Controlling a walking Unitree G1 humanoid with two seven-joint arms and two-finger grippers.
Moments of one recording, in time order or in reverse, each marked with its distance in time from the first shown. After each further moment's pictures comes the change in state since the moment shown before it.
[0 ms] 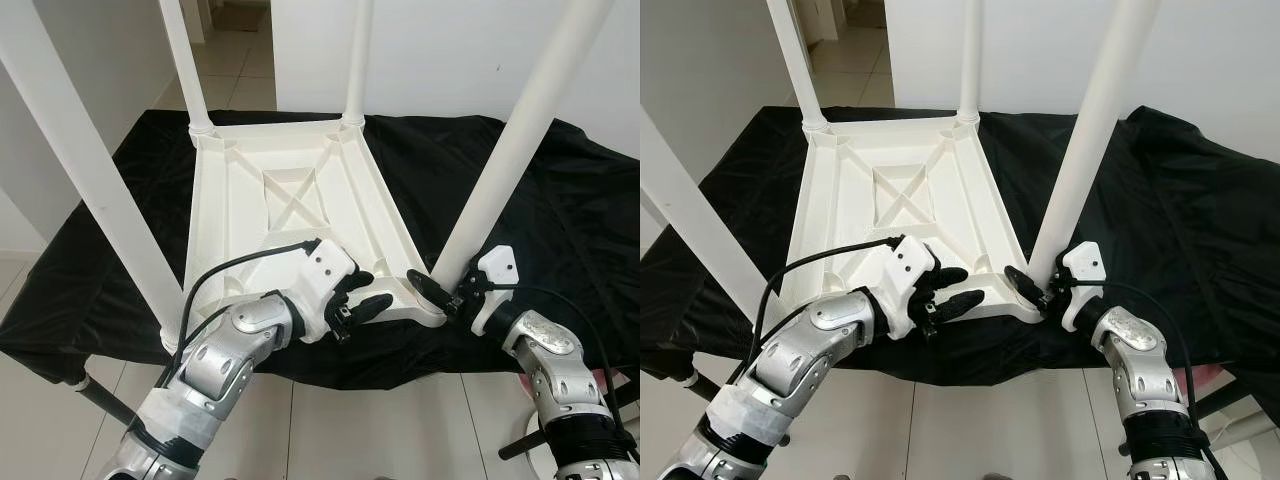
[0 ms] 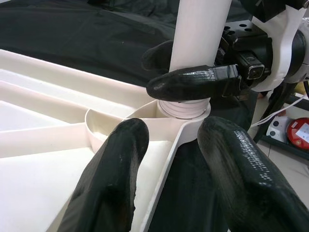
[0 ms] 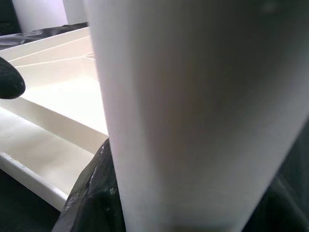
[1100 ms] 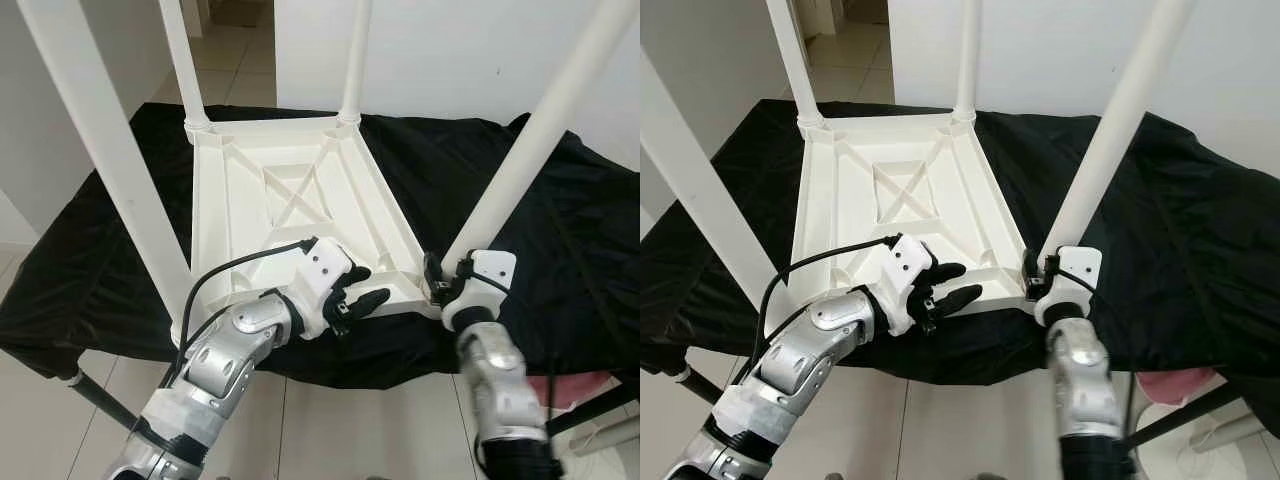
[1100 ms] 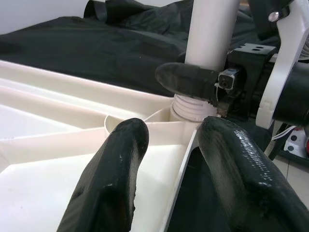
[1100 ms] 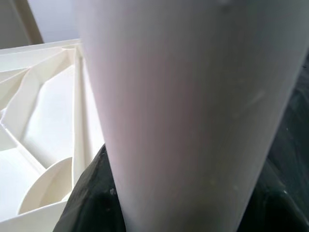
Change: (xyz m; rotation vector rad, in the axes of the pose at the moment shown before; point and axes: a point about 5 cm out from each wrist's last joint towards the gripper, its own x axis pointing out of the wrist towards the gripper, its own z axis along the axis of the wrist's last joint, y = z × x) left arm 0.003 0.010 -0.003 0.059 -0.040 0.052; right arm 0.021 0.041 -0.007 0.271 -0.025 -0.848
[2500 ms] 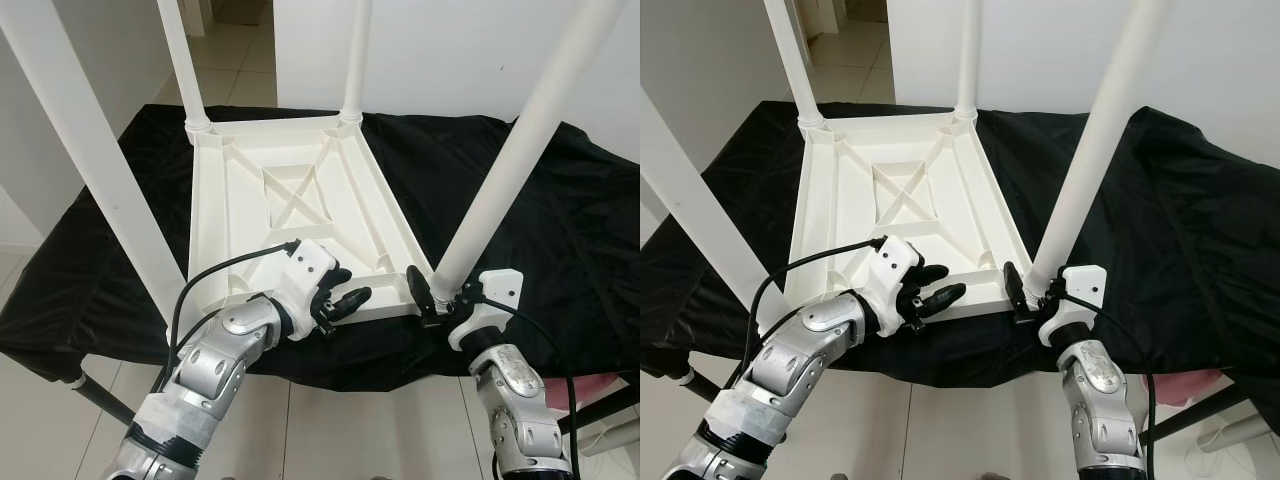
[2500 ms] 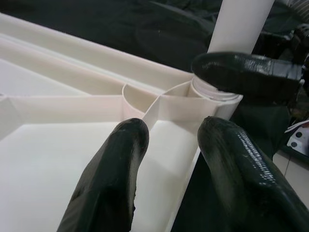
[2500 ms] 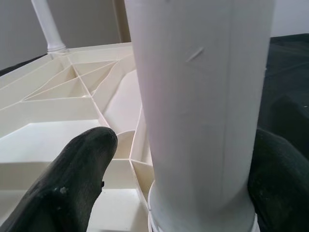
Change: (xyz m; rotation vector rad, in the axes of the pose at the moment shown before) left arm -0.011 0.005 -0.008 -0.087 0.050 0.062; right arm -0.019 -0.023 0.009 -0.055 -0.061 0.459
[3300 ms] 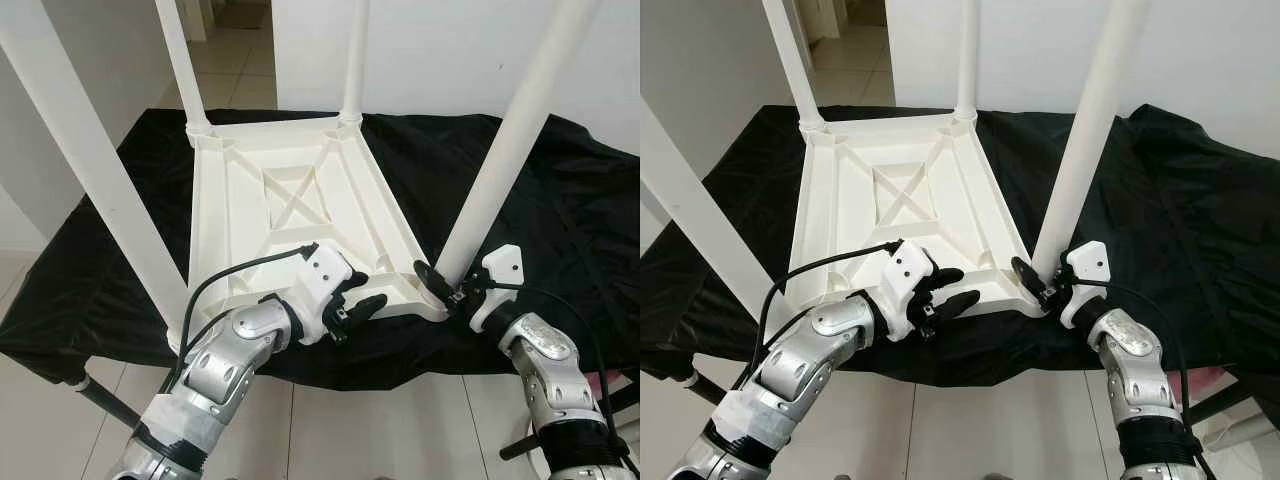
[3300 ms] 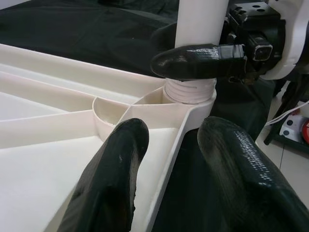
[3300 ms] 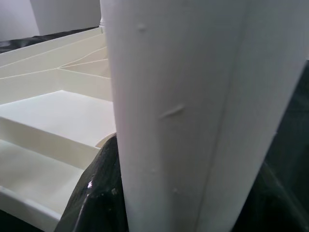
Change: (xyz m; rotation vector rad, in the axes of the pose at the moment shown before) left arm 0.007 -0.013 0.001 0.065 -0.013 -0.077; right arm 0.025 -0.031 0.007 -0.182 0.065 0.311
